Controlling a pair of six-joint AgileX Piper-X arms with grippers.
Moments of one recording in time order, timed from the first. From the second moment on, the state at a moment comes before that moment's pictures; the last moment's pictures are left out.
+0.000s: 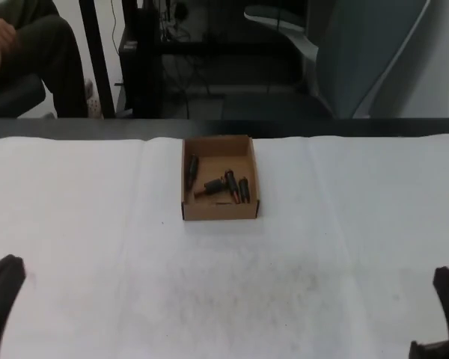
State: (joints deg) left arm -24.5 -0.5 -16.6 34.3 -8.9 1.7; right arm 30.4 12.1 -2.0 9.8 27.1 -0.7
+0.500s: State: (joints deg) left arm -24.5 -0.2 0.4 16.1 -12.9 -4.2; right arm 15.4 13.1 0.5 7.8 16.7 0.5
